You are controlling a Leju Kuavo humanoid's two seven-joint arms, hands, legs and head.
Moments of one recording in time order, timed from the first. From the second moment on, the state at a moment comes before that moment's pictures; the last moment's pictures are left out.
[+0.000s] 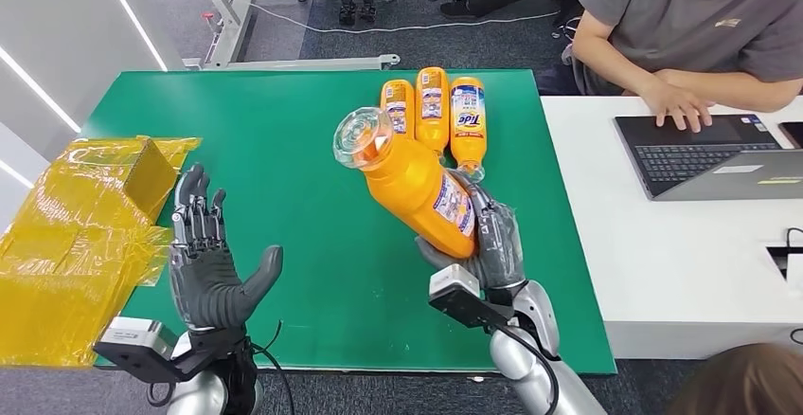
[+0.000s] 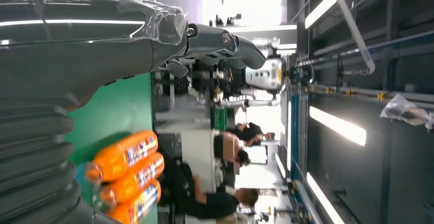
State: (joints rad) left arm 0.01 -0.16 -0.38 -1.72 -0.11 0.39 -0.68; right arm -0.27 0.03 0.53 -1.35 0.57 -0.51 -0.43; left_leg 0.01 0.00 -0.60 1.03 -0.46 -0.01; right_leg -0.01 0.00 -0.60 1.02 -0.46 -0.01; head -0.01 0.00
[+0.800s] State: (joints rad) left arm -0.06 -0.17 -0.44 -1.67 -0.03 0.25 -0.66; right arm -0.44 0.09 0.69 -1.18 0.60 -0.21 -0.45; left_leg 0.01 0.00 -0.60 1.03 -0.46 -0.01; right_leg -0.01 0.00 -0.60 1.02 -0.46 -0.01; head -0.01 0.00
